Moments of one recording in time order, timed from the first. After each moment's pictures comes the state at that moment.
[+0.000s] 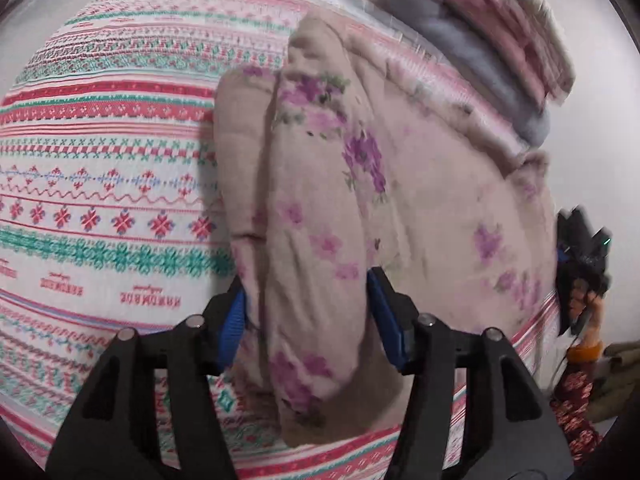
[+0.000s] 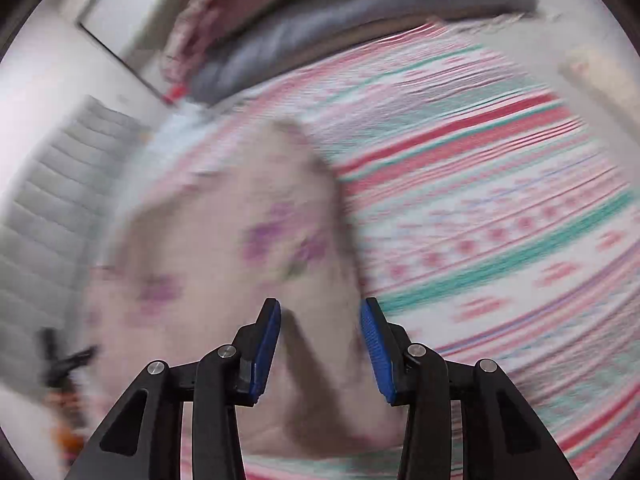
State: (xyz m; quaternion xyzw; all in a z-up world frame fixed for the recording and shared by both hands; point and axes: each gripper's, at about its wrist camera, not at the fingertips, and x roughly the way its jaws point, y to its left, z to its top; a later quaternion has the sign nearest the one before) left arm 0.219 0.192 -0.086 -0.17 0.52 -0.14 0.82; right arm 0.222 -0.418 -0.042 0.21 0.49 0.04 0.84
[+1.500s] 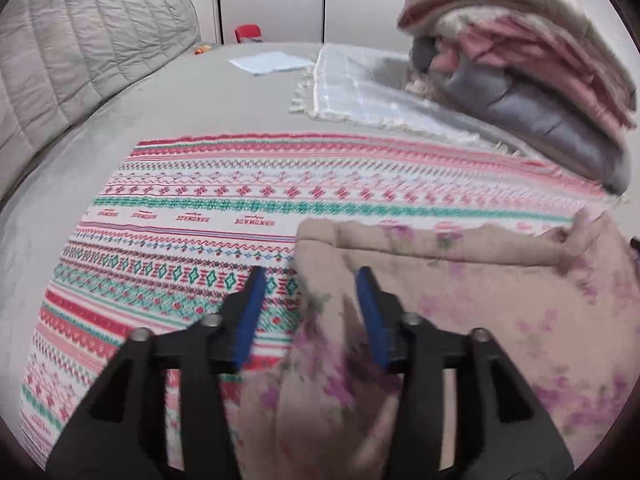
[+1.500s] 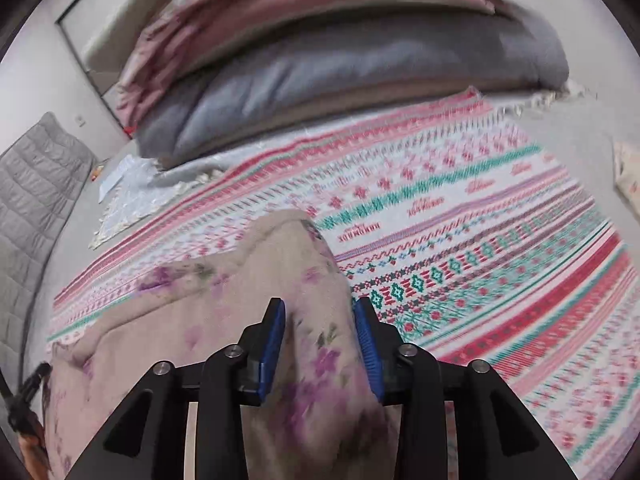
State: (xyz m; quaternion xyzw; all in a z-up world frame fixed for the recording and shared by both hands) left arm 0.369 0.161 -0.039 -0.04 0.37 0.01 0.93; right arm 0.400 -0.363 -0.021 0.17 0.43 -0.03 0.89
